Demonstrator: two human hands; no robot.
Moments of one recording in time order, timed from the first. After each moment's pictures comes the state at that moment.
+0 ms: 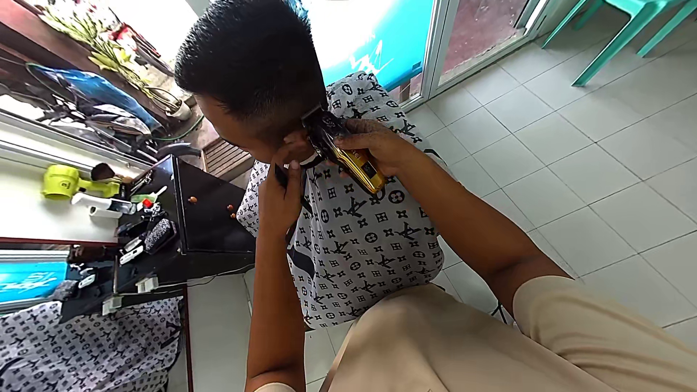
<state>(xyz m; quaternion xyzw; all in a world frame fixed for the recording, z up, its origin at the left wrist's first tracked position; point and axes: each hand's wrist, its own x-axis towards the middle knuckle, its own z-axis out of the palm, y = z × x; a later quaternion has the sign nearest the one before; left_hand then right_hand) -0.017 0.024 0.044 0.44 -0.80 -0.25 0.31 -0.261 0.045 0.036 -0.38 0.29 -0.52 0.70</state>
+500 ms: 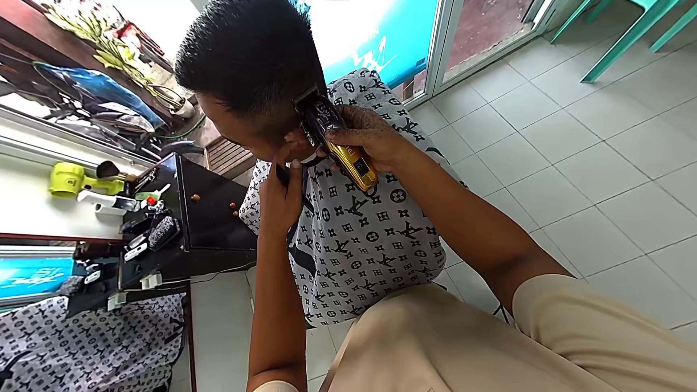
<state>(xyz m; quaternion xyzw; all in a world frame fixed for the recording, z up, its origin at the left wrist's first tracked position) -0.015 0.023 0.041 0.45 -0.80 -0.24 0.30 -0.251 0.042 0.048 -0.41 0.28 -0.57 0.66</state>
